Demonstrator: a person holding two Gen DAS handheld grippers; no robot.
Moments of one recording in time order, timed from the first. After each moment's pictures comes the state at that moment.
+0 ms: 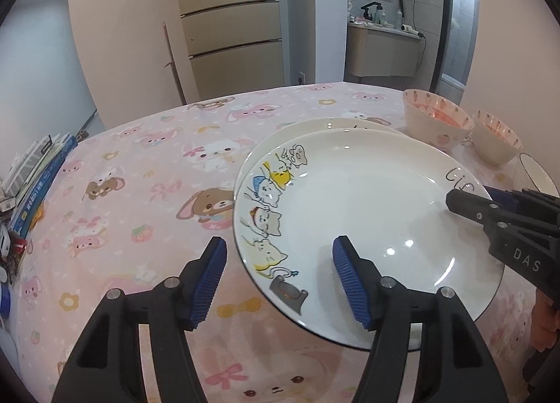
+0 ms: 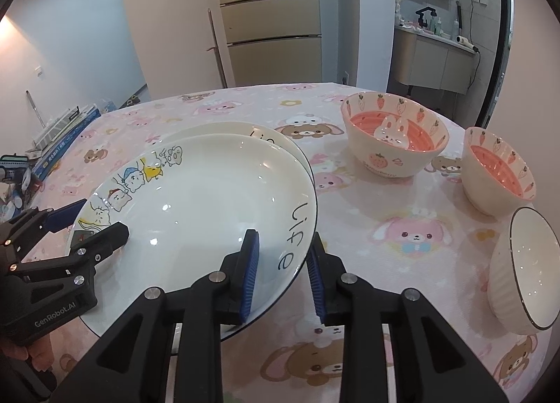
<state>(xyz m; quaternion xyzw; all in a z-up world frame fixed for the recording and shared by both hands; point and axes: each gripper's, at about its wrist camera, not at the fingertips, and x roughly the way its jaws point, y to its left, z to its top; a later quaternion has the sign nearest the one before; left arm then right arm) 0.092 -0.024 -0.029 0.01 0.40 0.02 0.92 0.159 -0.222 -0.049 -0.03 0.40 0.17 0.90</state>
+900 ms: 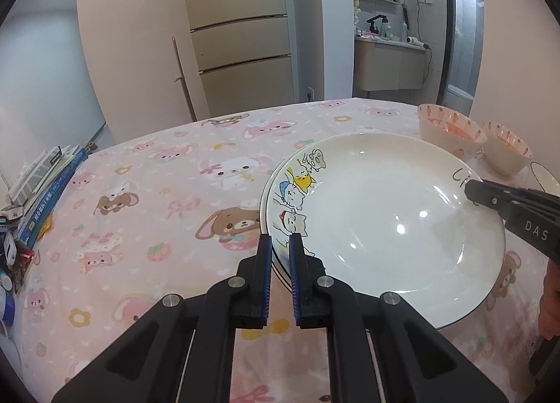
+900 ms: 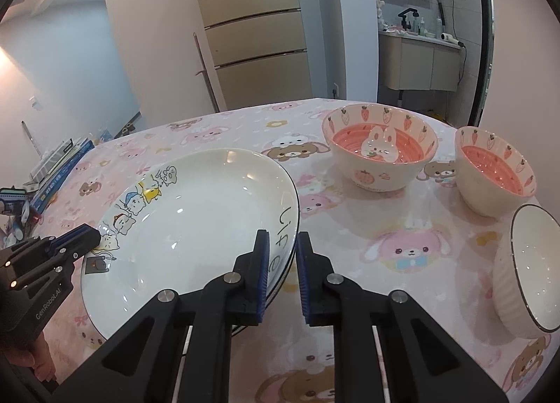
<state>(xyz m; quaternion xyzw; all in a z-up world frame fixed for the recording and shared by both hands) 0.098 -0.010 -0.032 0.02 0.36 0.04 0.93 0.174 -0.233 -0.049 0.01 0.37 0.16 0.92</state>
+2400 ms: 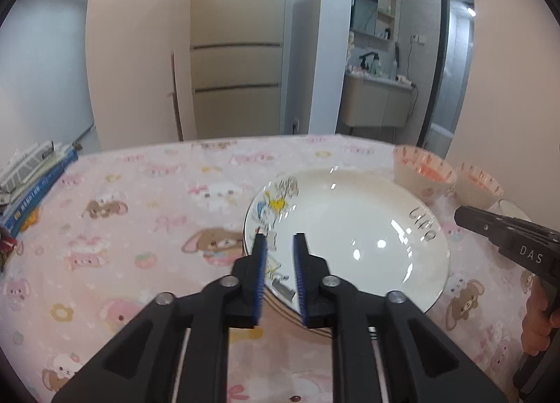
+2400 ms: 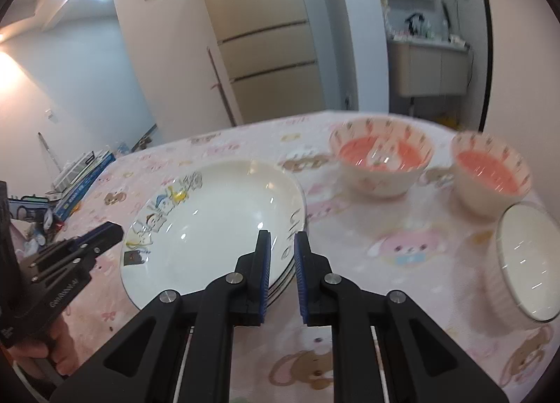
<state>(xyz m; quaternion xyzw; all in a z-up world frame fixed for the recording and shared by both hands) 0.073 -0.006 -0.008 -0.04 0.29 0.00 0.96 0.149 -0.247 -0.026 0.03 0.34 0.18 0.92</state>
